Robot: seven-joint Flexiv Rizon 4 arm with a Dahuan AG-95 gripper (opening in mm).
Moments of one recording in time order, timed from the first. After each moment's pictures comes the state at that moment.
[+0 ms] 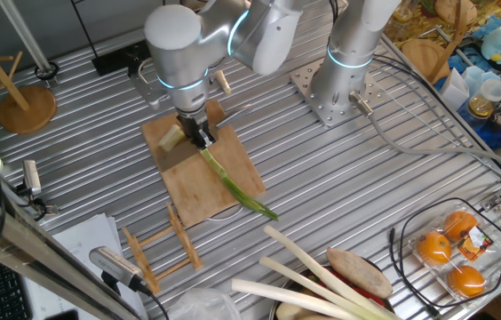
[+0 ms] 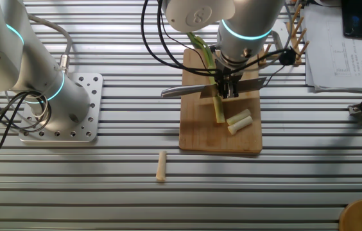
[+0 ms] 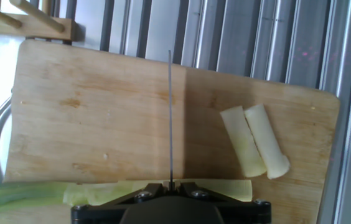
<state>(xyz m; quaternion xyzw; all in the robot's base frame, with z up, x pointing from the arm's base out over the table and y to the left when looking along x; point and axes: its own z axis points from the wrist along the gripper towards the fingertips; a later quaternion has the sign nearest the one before) 0.472 0.022 0.054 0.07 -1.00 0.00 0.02</state>
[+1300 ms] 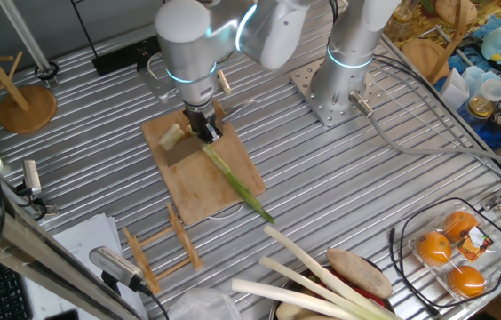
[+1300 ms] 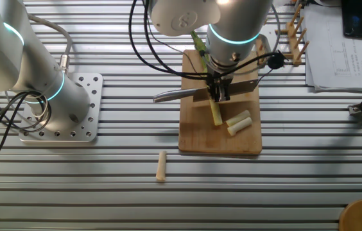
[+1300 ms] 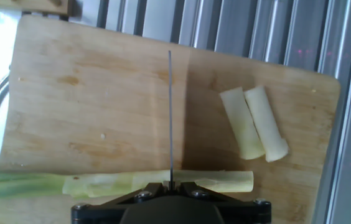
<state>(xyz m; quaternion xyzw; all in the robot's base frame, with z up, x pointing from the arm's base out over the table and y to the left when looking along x) 0.451 0.013 0.050 0.09 -1.00 0.01 0.01</state>
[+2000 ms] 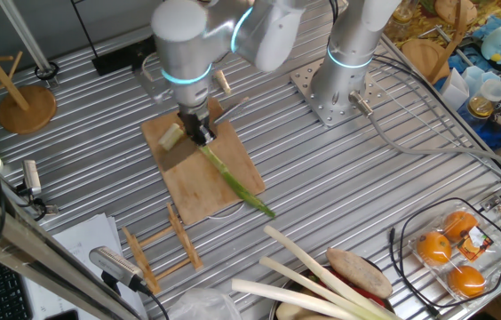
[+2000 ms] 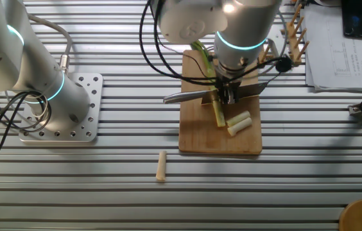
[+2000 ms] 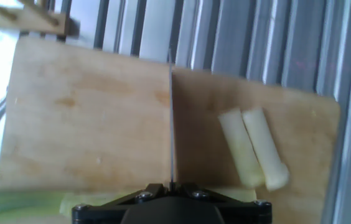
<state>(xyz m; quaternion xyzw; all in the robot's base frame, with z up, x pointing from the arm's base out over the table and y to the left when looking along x) 0.483 0.014 0.038 0.09 -1.00 0.02 -0.01</state>
